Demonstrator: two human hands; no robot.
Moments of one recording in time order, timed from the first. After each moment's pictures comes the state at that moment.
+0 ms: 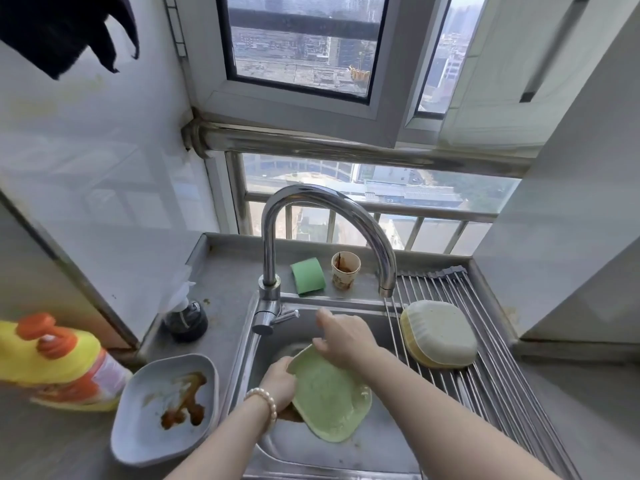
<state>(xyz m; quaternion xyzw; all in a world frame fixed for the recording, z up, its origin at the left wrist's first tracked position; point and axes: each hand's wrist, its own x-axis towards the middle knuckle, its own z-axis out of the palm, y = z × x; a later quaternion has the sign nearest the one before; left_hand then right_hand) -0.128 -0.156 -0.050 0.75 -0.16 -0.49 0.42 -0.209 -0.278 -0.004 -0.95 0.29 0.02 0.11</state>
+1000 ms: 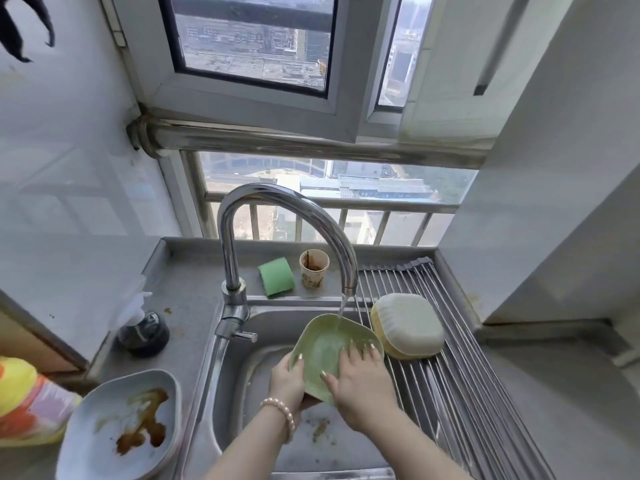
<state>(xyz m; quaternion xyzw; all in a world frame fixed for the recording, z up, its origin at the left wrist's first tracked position) -0.185 -0.201 -0.058 0.61 -0.01 -0.51 0.60 -0.292 -0.258 -0.042 -0.89 0.44 0.11 0.08</state>
